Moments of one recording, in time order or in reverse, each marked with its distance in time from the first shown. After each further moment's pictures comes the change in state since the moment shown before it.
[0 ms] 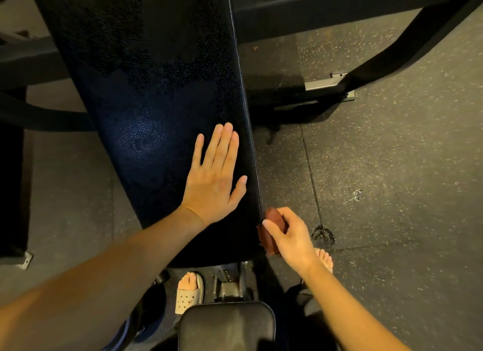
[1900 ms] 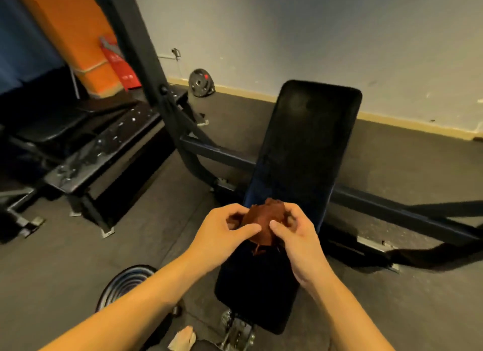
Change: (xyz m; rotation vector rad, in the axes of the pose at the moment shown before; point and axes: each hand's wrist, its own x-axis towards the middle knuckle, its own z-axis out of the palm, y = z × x) left_hand -0.109 -0.028 -0.350 -1.212 0.268 -0.834; right_hand -0.132 -0.374 0.005 0.191 -0.472 -0.339
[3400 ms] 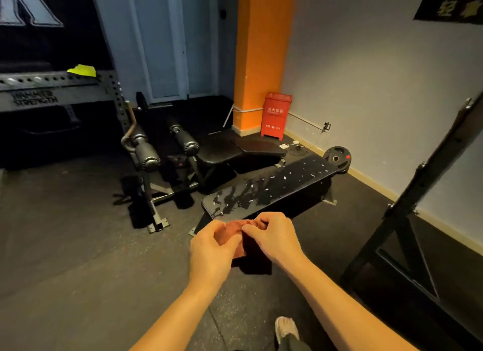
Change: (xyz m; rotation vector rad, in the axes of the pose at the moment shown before) left_hand -0.118 -0.184 -0.640 -0.028 1.045 -0.133; right_hand 0.119 -0.043 0.760 -0.866 -0.495 -0.385
